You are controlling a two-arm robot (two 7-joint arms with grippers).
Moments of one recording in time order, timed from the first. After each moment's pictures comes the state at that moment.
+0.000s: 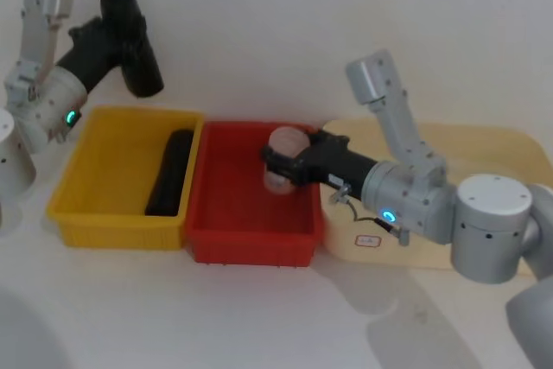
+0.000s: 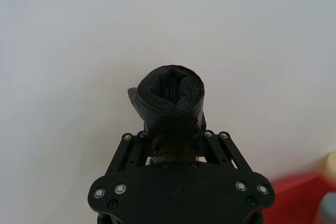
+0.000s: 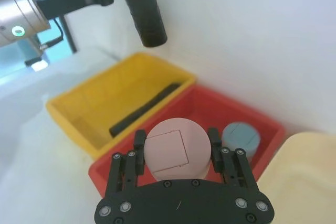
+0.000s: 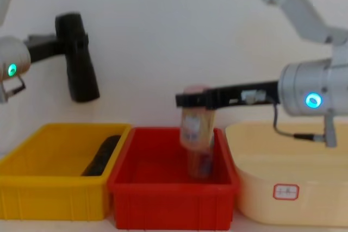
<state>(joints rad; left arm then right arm) -0.76 0.24 0.27 -0.91 -0.35 -0.13 -0.33 0.46 0.27 -0.48 -1.50 0.38 0.45 0.33</state>
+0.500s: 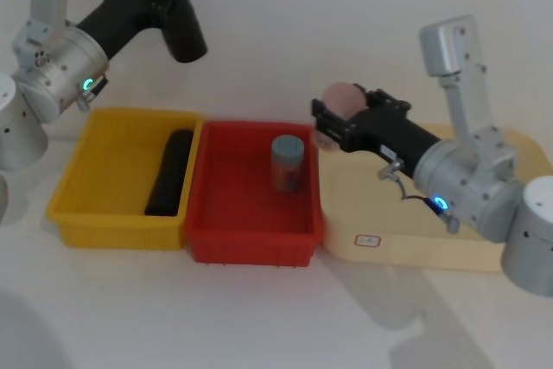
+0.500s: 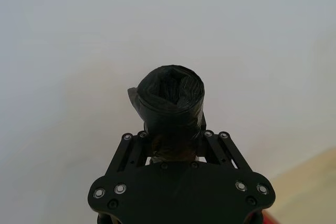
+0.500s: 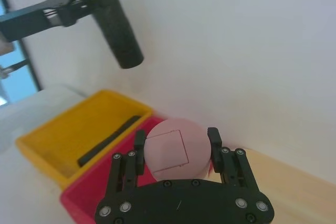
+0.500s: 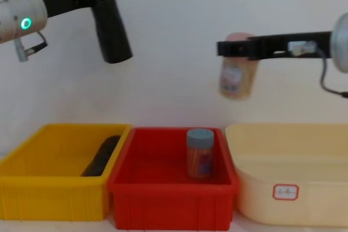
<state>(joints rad) -0.73 0.23 0.27 -1.11 -0.42 -0.06 -0.42 0.35 0.32 -0.38 -1.72 0.36 0.43 0.21</state>
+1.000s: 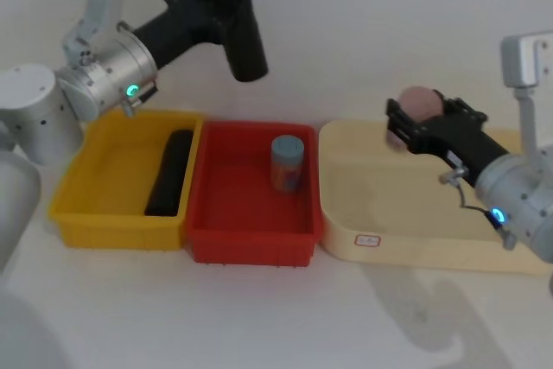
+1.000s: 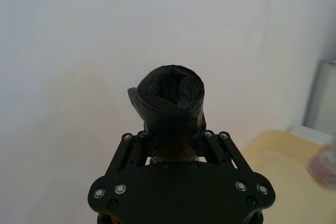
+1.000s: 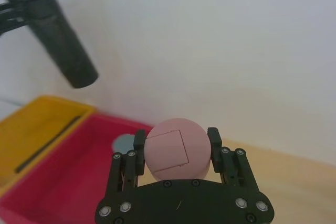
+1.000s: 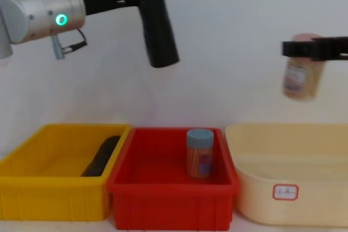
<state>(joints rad) -0.77 0.20 0.36 -1.11 -0.46 0.00 -0.56 0.23 0.33 -0.24 -1.80 0.36 0.44 0.09</state>
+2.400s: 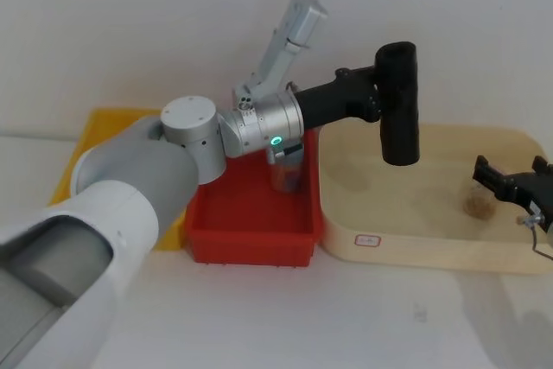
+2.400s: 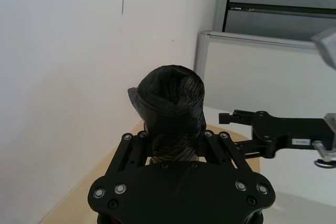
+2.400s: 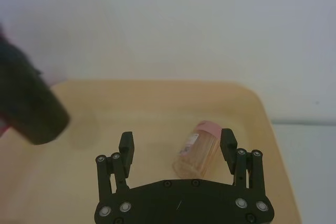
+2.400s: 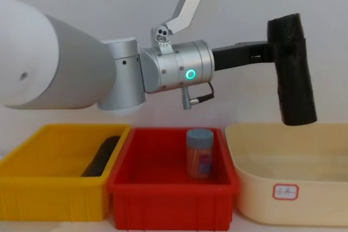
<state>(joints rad) -1.12 -0.17 0.63 -0.25 -0.62 -0.30 -0.97 0.16 0.34 -0.06 -1.60 0.36 0.38 0.03</state>
